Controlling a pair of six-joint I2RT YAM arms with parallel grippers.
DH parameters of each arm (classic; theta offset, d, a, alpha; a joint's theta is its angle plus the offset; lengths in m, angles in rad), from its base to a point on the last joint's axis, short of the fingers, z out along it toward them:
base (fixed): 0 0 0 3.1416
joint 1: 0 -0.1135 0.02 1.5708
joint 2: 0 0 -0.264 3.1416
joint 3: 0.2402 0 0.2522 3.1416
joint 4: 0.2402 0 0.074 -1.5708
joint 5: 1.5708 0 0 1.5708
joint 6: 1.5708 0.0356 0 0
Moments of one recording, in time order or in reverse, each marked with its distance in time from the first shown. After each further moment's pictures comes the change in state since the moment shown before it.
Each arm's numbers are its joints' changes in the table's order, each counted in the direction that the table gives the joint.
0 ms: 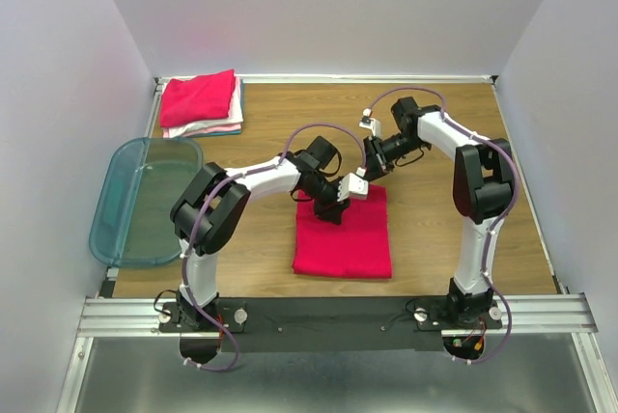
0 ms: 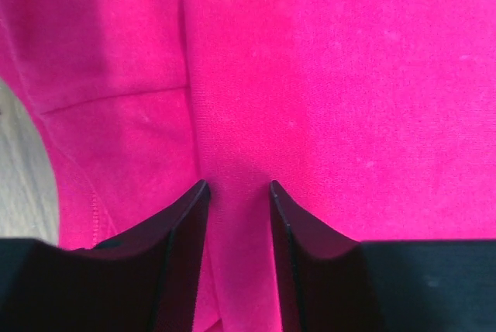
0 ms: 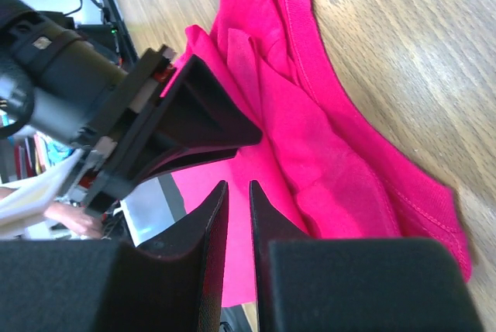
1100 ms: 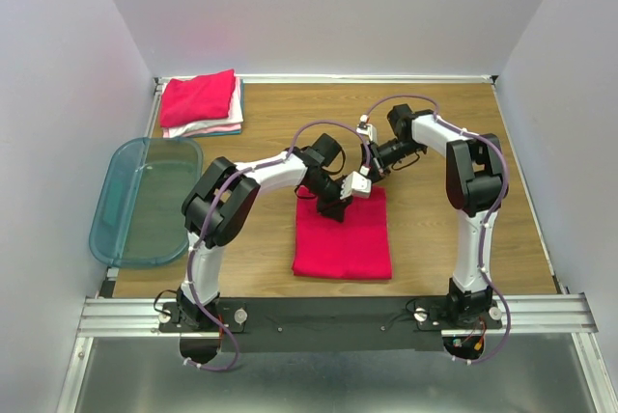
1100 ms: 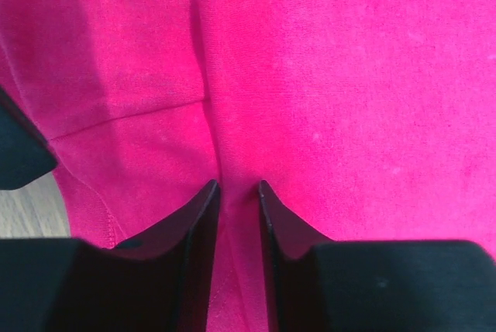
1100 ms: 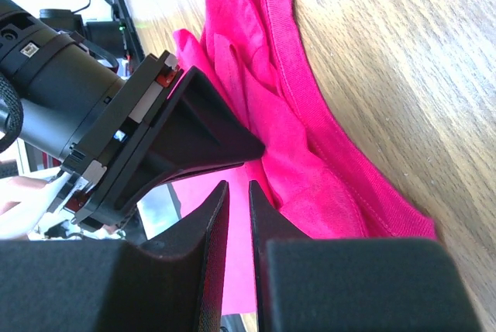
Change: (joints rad) left arm -0.006 0.100 0.099 0.075 0.032 0.052; right arm 0.000 0.095 0.013 0.000 -0.057 -0.026
